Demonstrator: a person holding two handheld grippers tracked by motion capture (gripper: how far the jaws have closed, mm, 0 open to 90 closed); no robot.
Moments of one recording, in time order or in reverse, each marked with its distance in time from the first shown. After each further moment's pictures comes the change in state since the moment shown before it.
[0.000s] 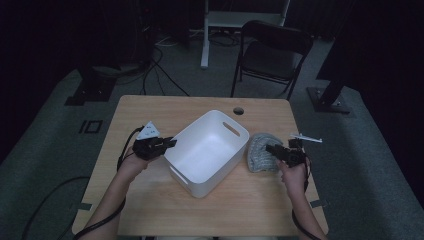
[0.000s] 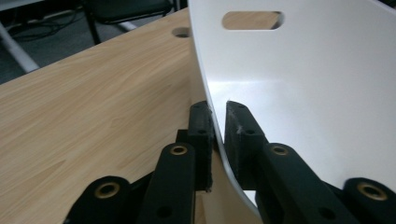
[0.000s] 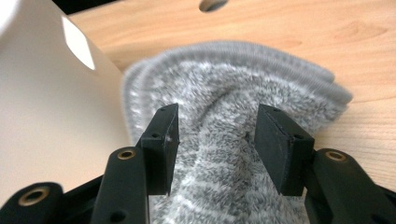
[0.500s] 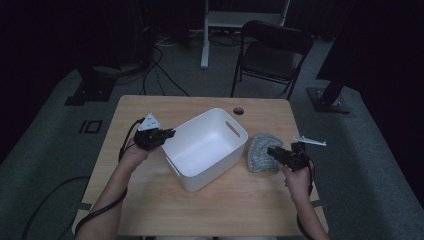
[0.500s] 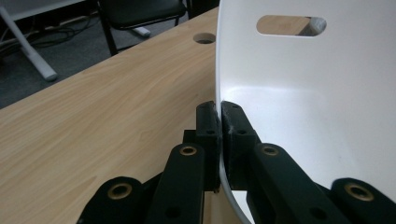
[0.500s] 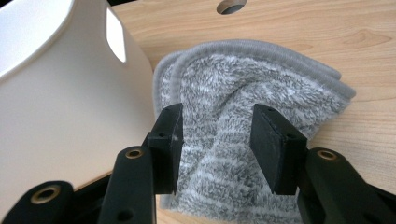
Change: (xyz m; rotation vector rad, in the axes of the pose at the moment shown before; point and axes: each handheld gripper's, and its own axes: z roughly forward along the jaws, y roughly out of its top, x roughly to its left) left arm 0.030 0.009 0.017 -0.016 0.014 0.017; right arm 0.009 -0.006 -0.019 0.000 0.028 -0.053
